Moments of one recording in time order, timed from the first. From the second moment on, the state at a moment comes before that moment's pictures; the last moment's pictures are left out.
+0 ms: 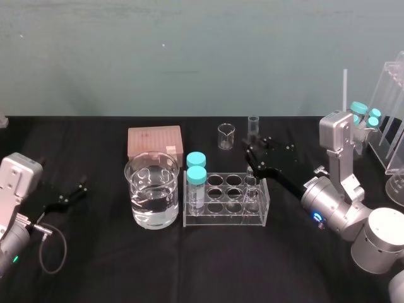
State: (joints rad) left arm -0.20 0.60 0.45 -1.41 -0.25 -0.12 0.03; right arm 0.33 0.30 -0.29 -1.26 0.32 -0.15 0.43
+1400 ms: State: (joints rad) left arm -0.20 0.60 0.45 -1.41 -0.25 -0.12 0.03; right arm 0.32 0.30 -0.29 -1.25 0.30 -0.15 0.42
